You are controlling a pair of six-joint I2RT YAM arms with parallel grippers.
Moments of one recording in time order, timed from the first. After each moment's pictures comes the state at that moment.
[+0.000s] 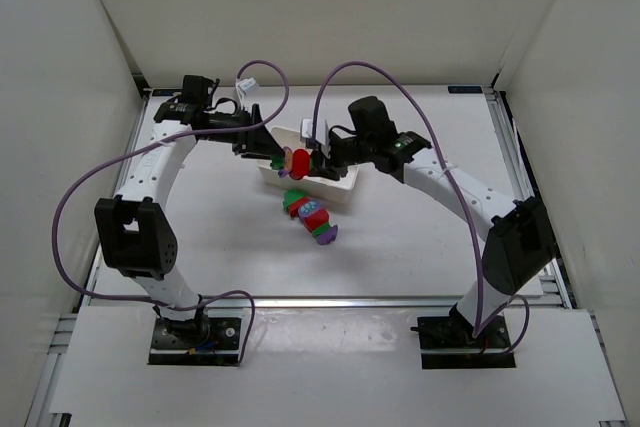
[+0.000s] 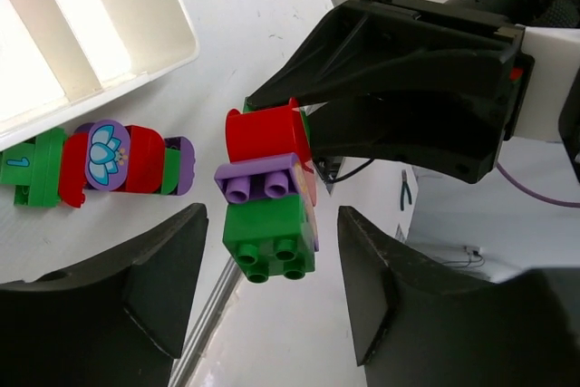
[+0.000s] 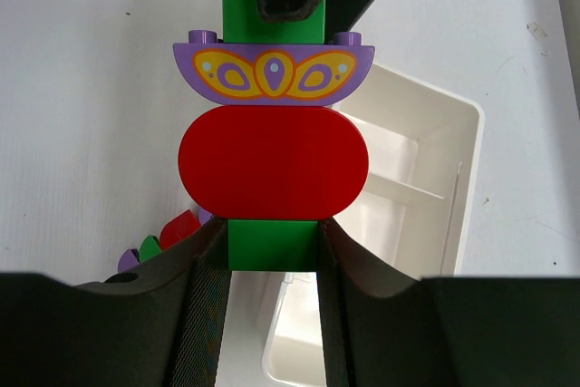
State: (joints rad) left arm -0.11 1.68 1.55 -0.87 1.14 -0.06; right arm 0.69 1.63 1.41 -0.36 -0.67 -0.68
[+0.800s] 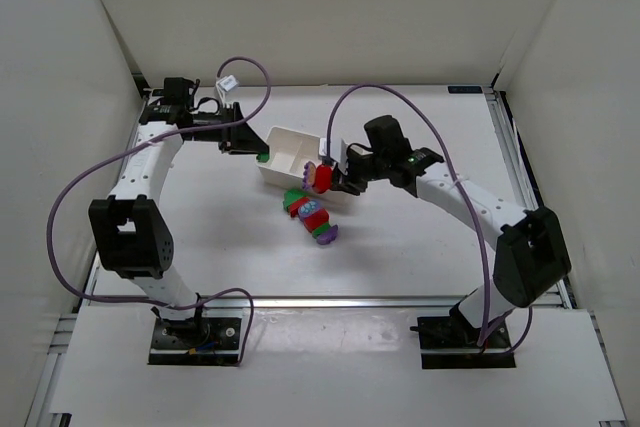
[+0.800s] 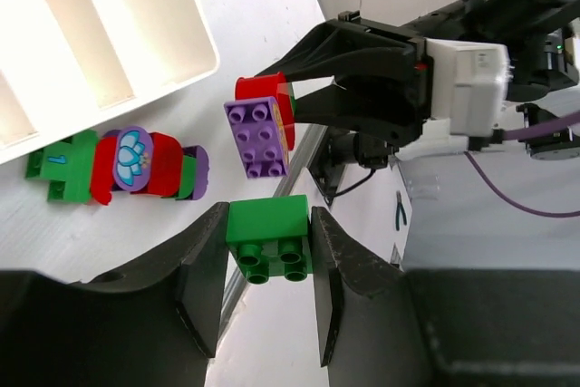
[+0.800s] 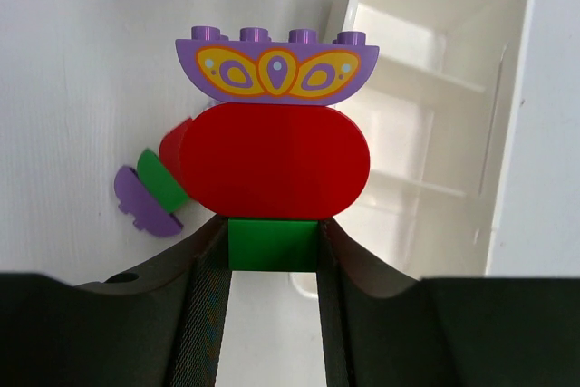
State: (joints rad) left arm -0.02 1.68 1.53 -0.84 1.20 -0.04; right arm 0.65 1.54 1.21 -0.36 -0.59 -0.75
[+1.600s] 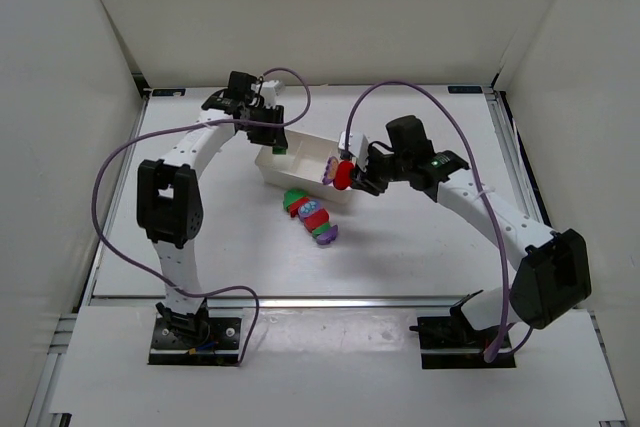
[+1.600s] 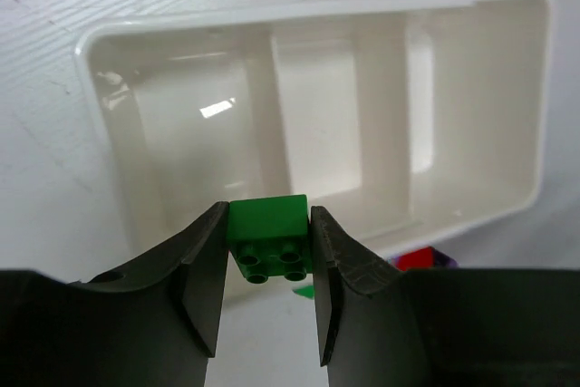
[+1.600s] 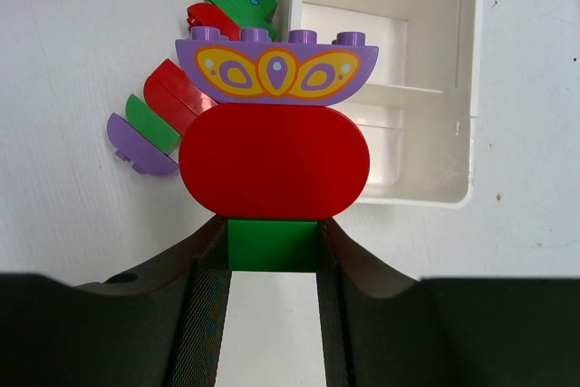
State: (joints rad) left arm -0.25 1.94 1.68 -0.66 0.41 -0.05; right arm 0.57 1.40 1.15 -0.46 -0.50 -0.69
